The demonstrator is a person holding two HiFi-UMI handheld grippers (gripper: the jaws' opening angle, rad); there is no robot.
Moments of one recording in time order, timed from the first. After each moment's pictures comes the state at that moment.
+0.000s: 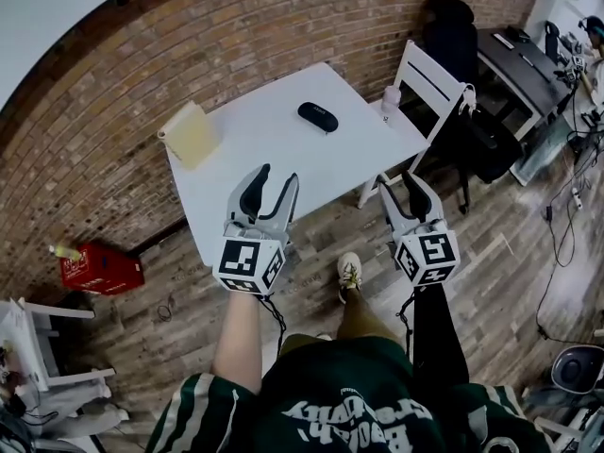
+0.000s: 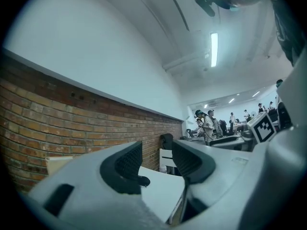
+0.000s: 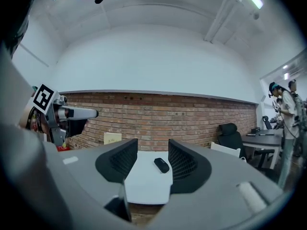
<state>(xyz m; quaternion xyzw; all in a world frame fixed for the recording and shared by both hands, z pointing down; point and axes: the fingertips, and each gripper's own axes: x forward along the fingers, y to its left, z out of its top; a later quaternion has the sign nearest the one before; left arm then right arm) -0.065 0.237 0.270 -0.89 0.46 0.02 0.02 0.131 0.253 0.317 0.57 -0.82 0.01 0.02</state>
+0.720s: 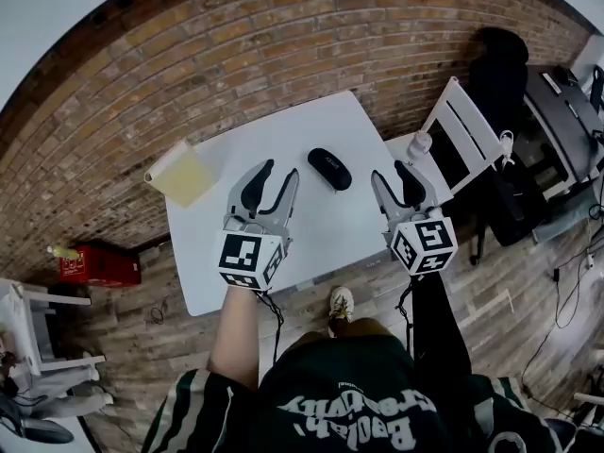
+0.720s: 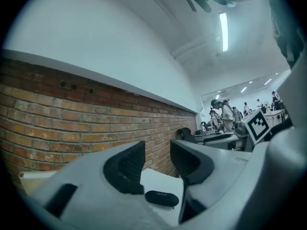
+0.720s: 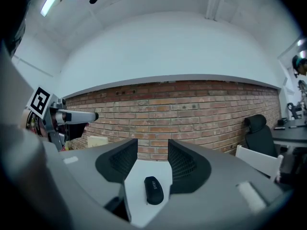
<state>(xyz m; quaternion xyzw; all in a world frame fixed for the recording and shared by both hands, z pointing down) -0.037 -0.006 0.275 -0.86 0.52 -0.02 0.03 0.140 -0.031 0.323 0.49 -0.87 0.03 0.01</state>
